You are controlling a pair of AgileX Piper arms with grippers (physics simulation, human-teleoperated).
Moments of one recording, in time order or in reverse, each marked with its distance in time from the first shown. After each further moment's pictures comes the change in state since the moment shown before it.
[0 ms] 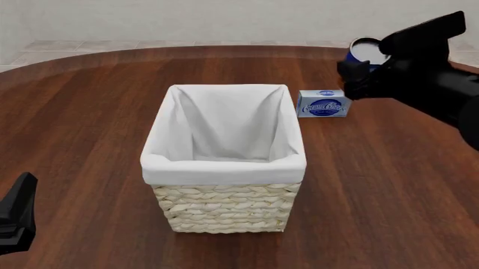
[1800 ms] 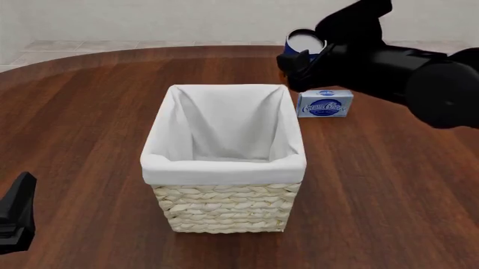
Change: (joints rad) left arm 0.007 0.000 0.000 0.000 0.007; right arm 0.240 0.128 -0.193 0.108 0.016
